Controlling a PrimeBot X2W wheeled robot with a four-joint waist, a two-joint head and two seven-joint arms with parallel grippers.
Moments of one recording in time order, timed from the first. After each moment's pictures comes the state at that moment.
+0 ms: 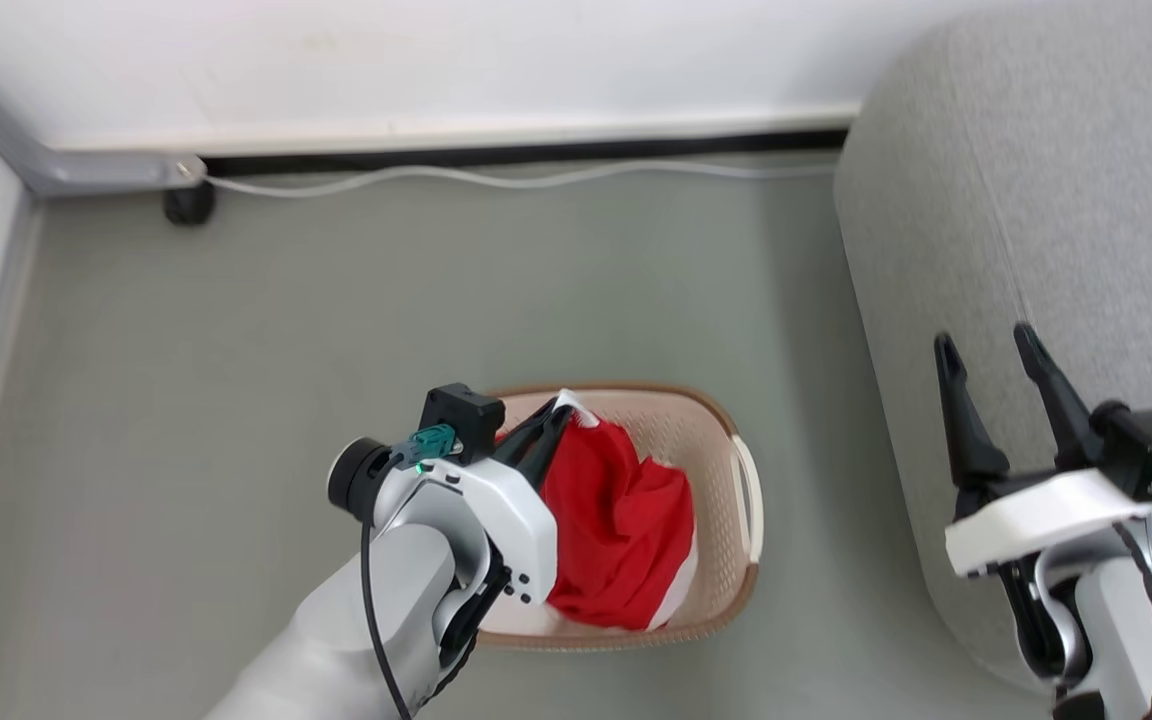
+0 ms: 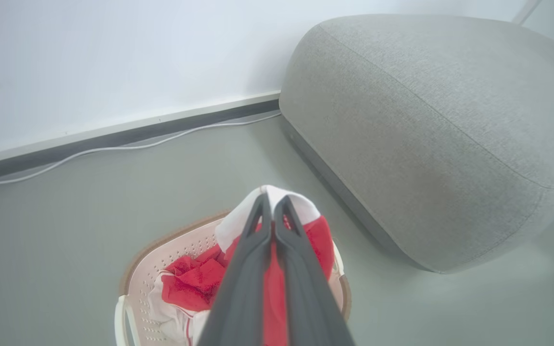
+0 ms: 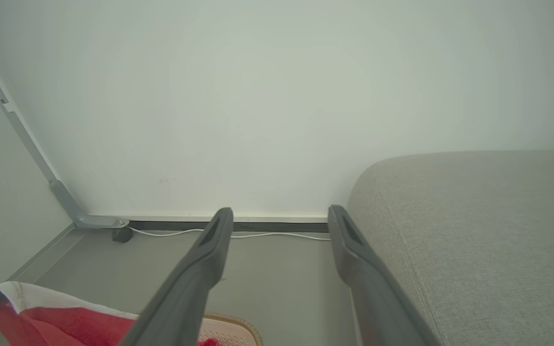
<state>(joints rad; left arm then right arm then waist) -0.70 0.04 -0.97 0.89 -0.80 -0.05 -0.25 -0.33 -0.16 0.13 0.37 0.29 0.12 -0.25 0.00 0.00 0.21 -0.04</state>
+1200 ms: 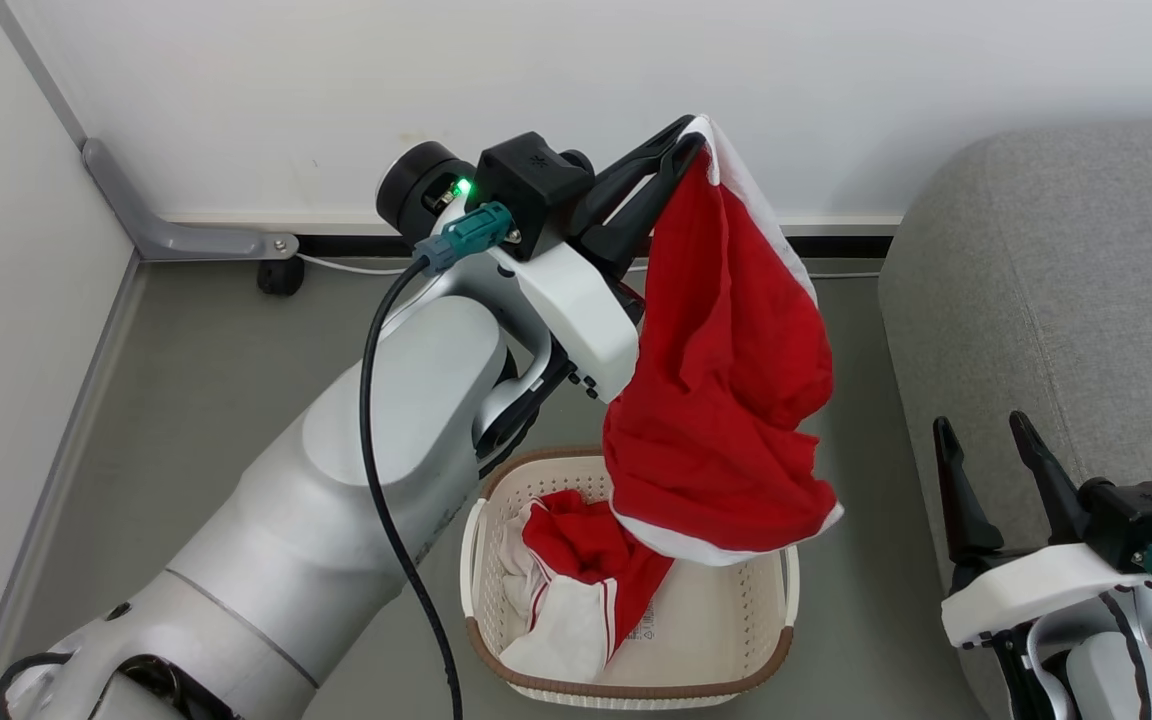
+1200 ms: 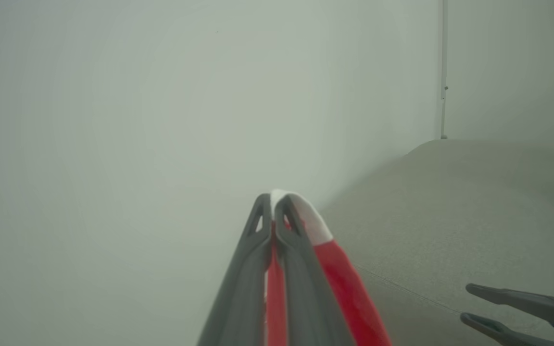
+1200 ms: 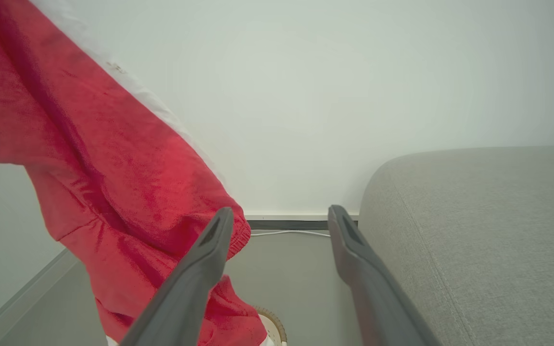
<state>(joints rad) -0.97 0.05 -0.85 0.64 -0.60 -0.12 -0.25 -0.22 -0.12 0.08 0.39 0.26 0.12 -0.25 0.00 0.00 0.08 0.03</state>
